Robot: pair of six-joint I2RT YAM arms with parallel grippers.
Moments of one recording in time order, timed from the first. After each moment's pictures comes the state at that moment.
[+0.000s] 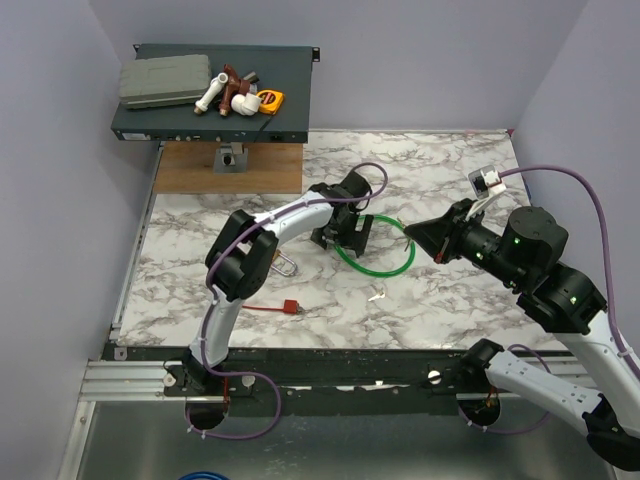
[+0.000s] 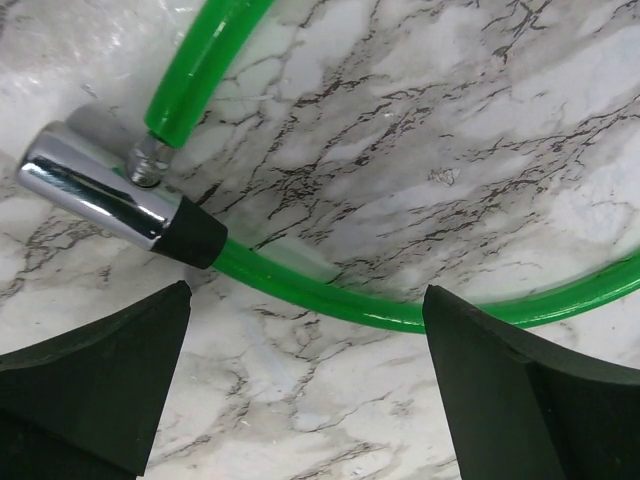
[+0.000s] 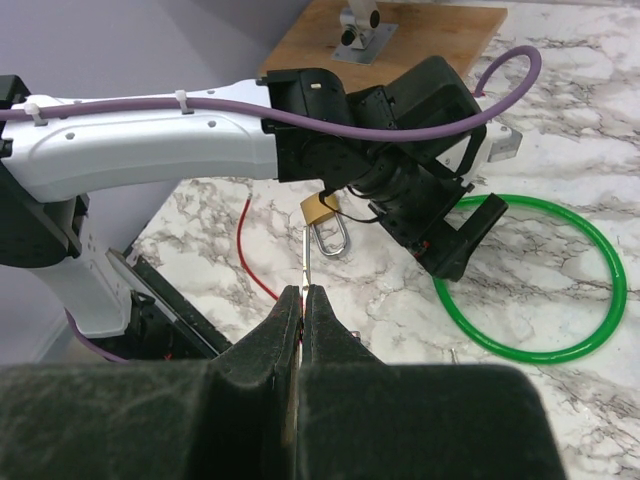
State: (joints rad) left arm -0.72 2.14 1.70 -0.77 0.03 -0.40; right arm 0.69 0.76 1.16 -0.58 -0.07 0.40
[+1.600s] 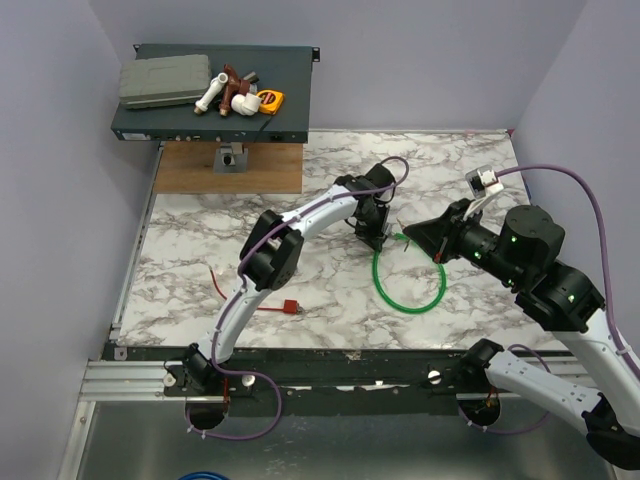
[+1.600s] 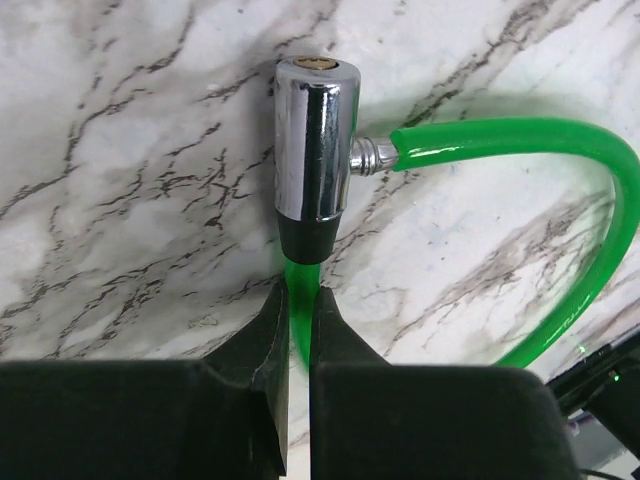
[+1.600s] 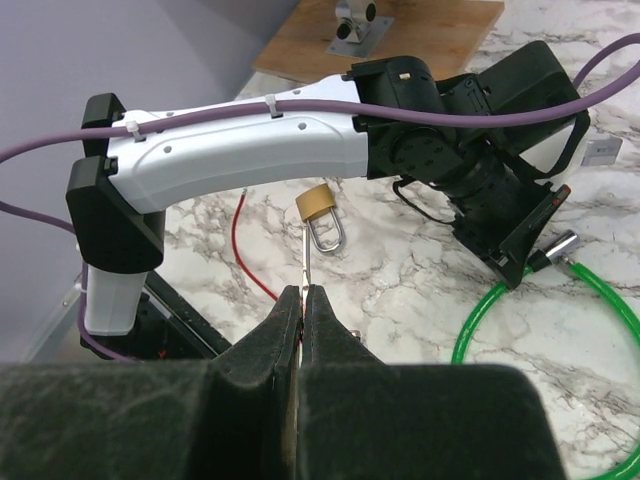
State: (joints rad) left arm -0.76 2.46 2.17 -0.88 0.28 -0.50; right arm 0.69 0.77 1.16 -0.58 -0.06 0.39
